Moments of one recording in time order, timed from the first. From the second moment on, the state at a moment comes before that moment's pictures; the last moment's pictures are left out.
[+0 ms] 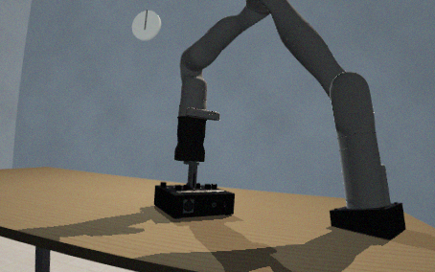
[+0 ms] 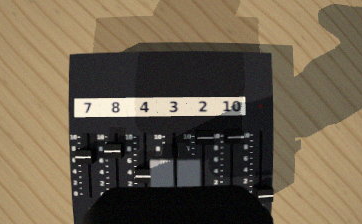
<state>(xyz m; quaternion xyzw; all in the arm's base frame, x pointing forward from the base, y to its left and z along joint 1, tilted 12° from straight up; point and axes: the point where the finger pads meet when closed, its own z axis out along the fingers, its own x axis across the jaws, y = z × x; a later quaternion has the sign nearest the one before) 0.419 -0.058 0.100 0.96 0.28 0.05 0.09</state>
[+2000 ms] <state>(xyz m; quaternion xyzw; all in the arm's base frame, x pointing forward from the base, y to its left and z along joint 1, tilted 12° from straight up) 0.409 -0.047 0.135 0.96 0.28 0.04 0.09</state>
